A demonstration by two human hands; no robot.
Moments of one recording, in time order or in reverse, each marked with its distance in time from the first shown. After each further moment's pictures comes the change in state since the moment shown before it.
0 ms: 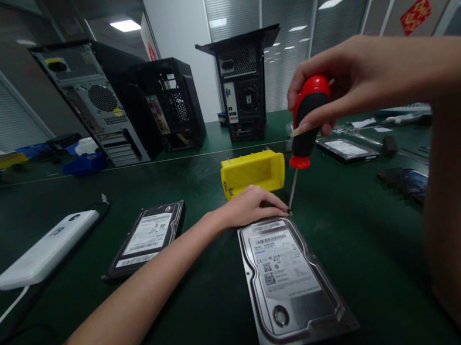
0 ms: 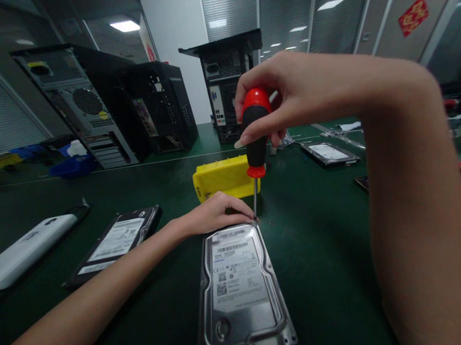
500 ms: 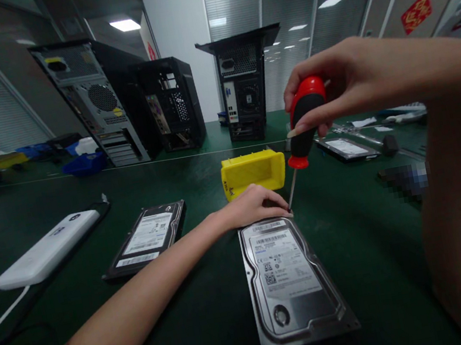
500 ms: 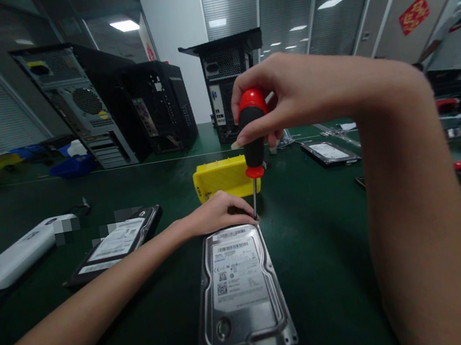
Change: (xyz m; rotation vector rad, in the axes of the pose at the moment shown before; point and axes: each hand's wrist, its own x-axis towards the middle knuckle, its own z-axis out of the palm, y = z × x) left_hand 0.002 0.001 0.004 0.063 0.052 0.004; right_hand 0.004 -0.006 0.001 -0.052 0.004 -0.085
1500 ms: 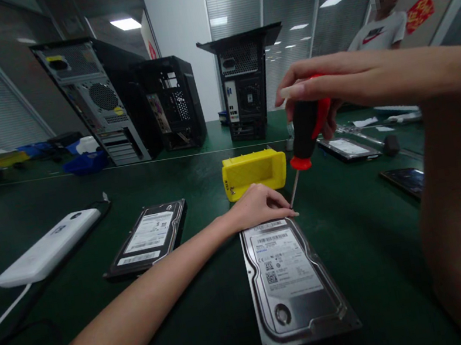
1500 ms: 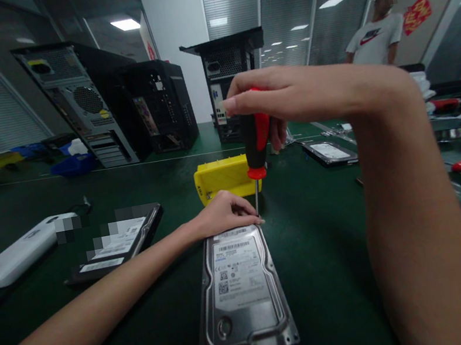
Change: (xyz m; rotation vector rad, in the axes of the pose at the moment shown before) left_hand 0.003 0.001 0.014 -0.077 0.152 -0.131; right_hand 0.004 -0.011 0.011 0.249 0.039 0.120
